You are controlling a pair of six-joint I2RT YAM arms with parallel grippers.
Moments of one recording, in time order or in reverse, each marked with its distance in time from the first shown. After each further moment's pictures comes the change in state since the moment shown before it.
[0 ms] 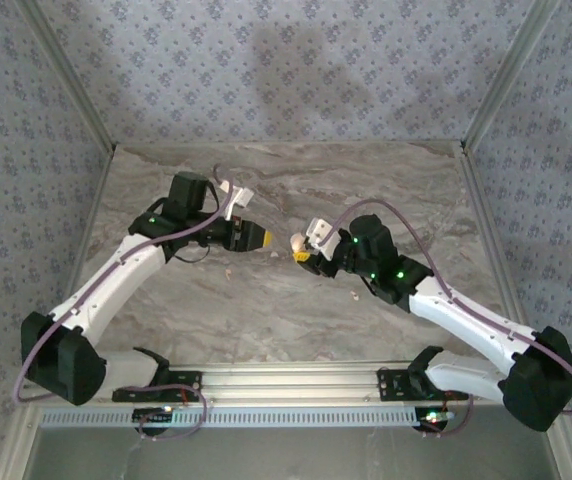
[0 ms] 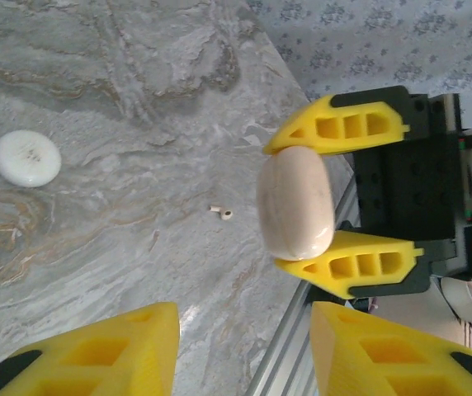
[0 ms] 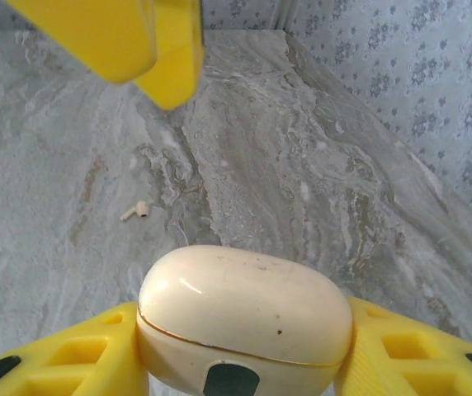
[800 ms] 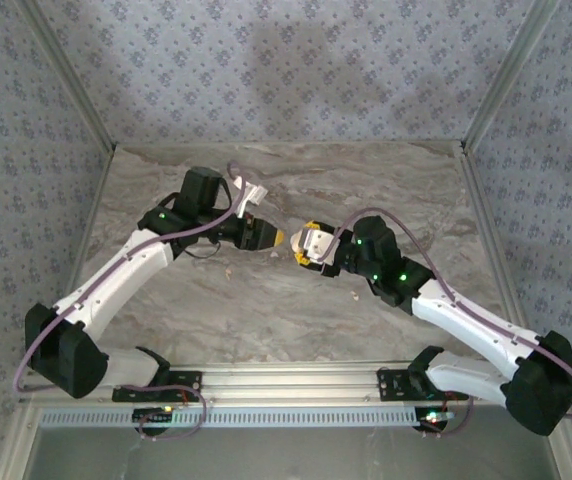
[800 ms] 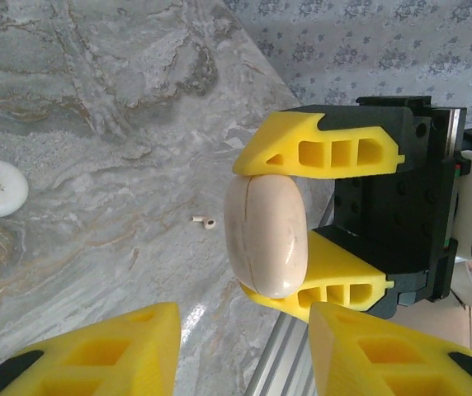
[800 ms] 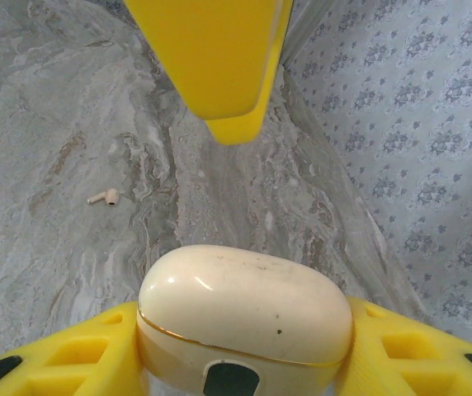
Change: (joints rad) left arm -0.083 0.040 0.072 0.003 -0.036 0.003; right arm -0.002 -0.028 -0.015 0.040 -0.006 -0.260
